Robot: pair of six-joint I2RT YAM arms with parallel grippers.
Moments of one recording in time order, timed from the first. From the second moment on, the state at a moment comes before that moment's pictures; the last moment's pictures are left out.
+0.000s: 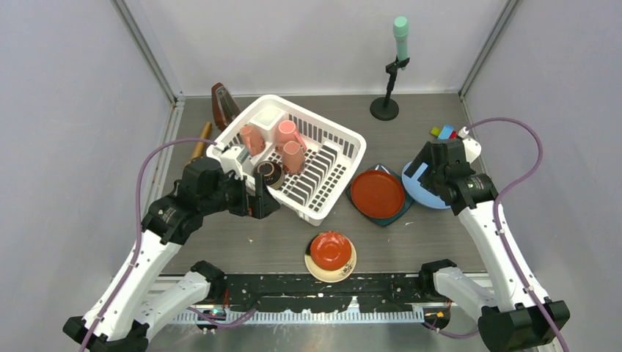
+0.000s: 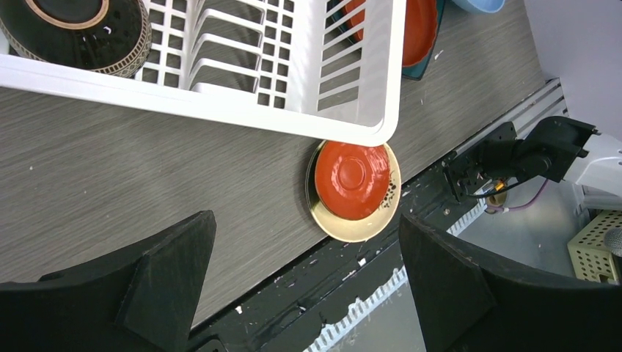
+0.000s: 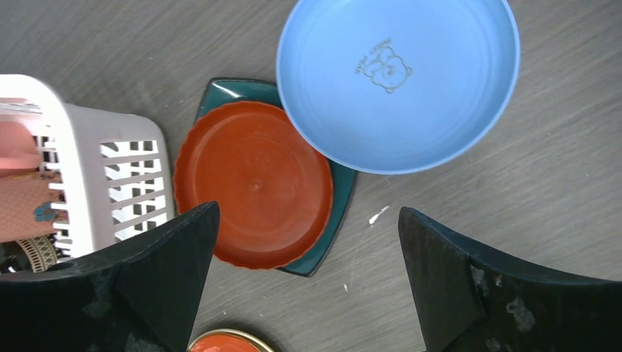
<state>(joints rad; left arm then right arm) -0.50 0.79 1.03 -0.85 0.28 -0.39 0.19 0.95 1.02 -0.88 0.33 0.70</state>
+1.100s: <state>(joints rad) -0.50 0.64 0.98 -0.88 0.26 -0.31 -0.23 0.88 0.62 -0.74 0.02 1.19</state>
